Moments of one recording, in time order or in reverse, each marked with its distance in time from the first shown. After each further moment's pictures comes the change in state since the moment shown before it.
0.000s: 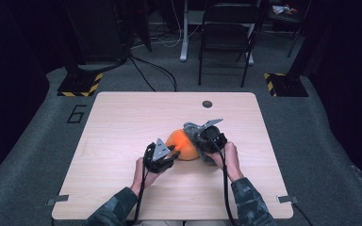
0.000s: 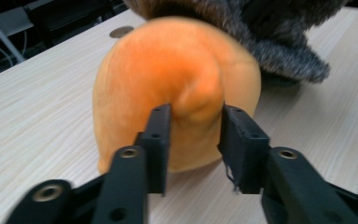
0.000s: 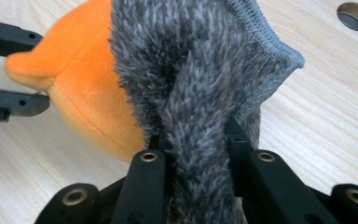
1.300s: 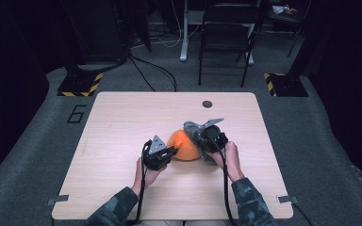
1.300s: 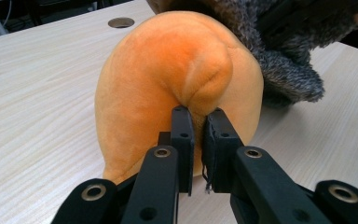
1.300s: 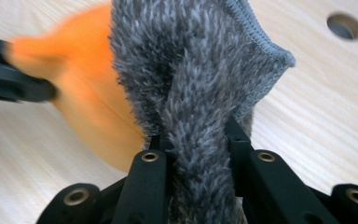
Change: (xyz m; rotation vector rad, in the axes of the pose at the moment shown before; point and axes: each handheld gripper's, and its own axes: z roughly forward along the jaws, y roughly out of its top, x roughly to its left) left arm 0.009 0.002 0.001 -0.019 -0.050 -0.174; right arm -0.001 0.000 -0.003 -0.006 -0.024 0.002
